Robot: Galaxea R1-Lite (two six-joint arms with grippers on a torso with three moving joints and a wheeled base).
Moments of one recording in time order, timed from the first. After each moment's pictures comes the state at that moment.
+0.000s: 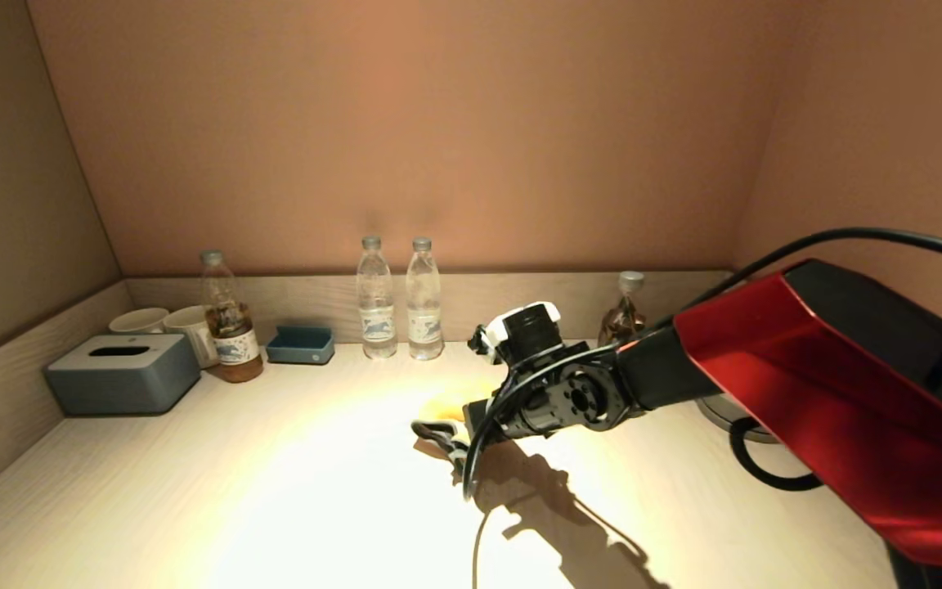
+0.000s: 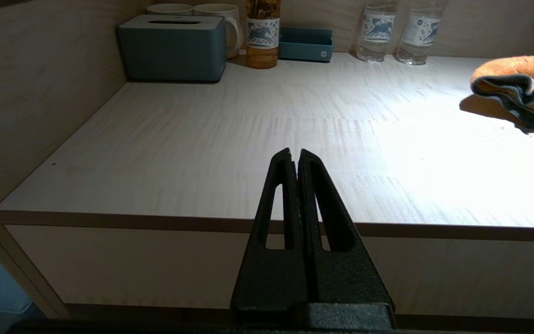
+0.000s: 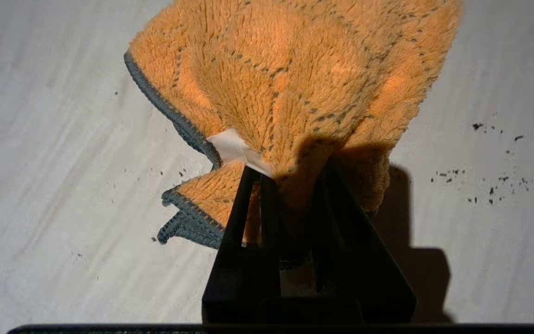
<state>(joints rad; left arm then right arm) 0.02 0.00 0.00 -0.01 0.01 -0.05 0.54 2.21 -1.43 -0.01 0.10 0.17</state>
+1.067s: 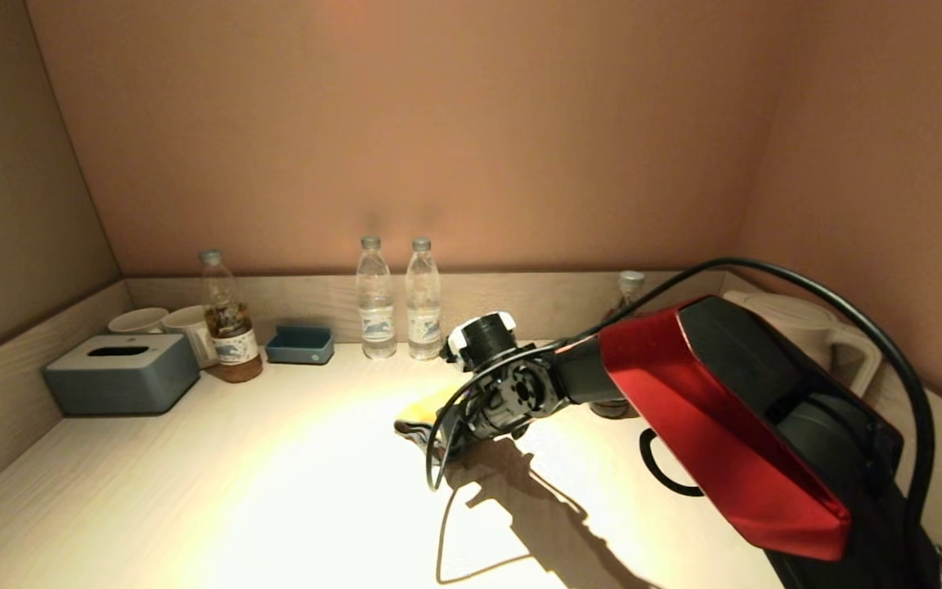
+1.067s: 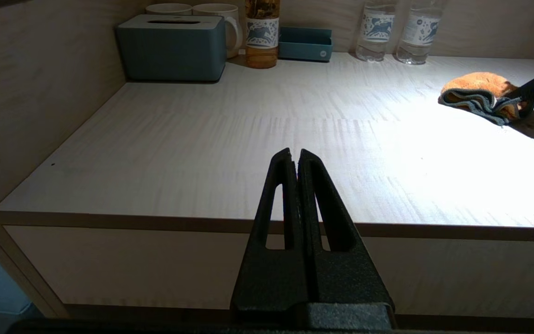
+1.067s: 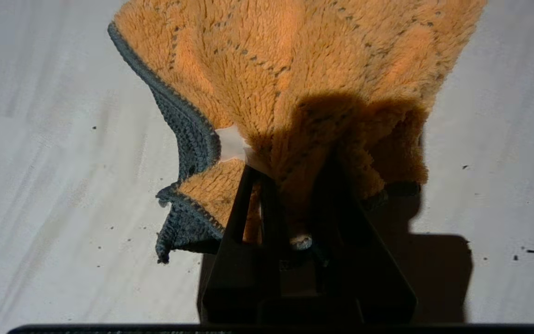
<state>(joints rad) 0.02 0.00 0.00 -0.01 0.01 -0.05 0.59 2.41 -1.73 0.21 0.10 0.20</state>
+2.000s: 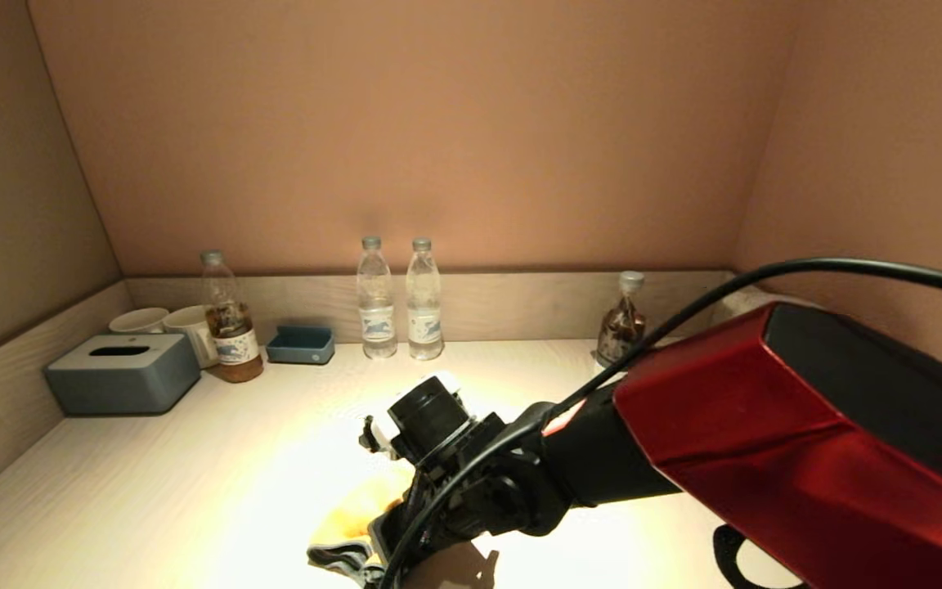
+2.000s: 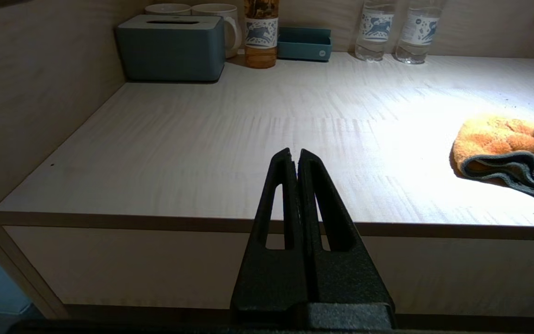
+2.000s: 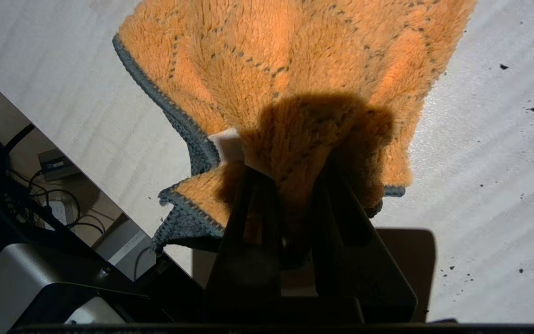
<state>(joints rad) 0.02 0.00 0.00 -0.01 0.01 -0.05 0.85 2.15 -1.32 0.09 0.11 0.20</state>
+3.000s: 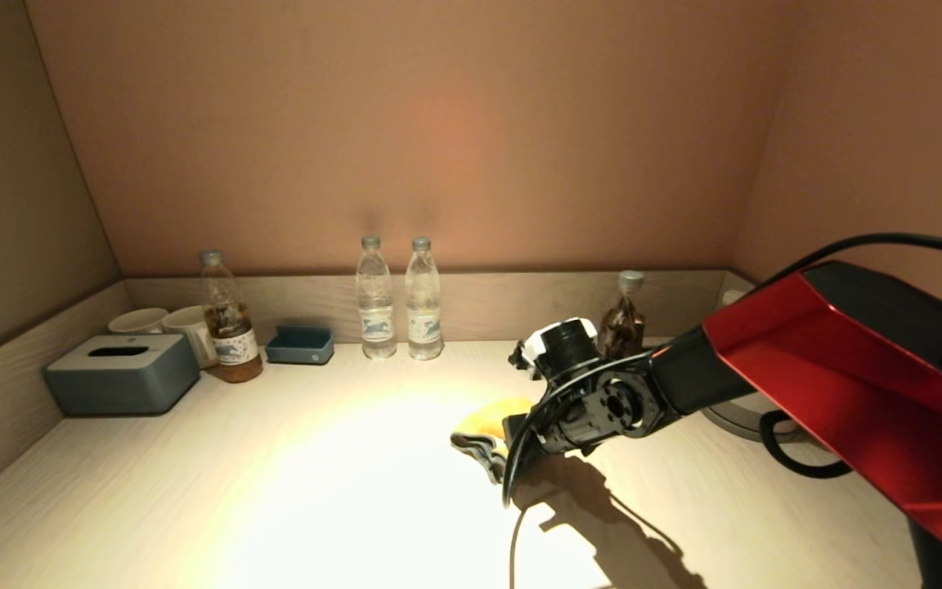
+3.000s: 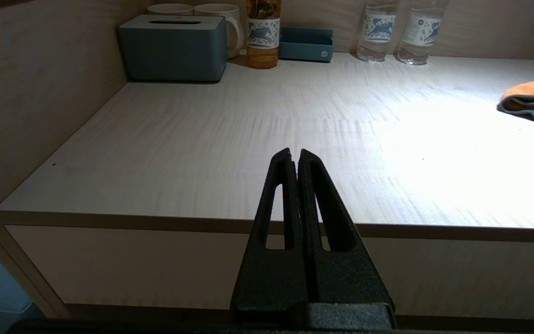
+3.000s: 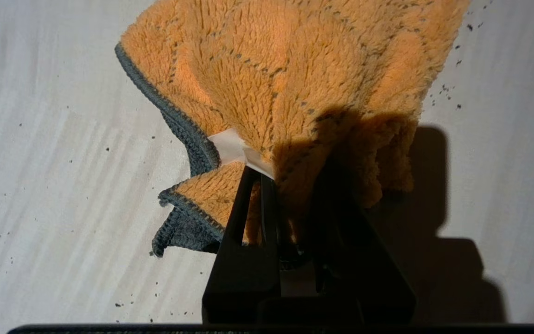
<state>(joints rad) 0.02 0.00 0.00 -0.01 0.01 -0.05 0.46 2.18 -1.30 -0.02 0.11 0.19</state>
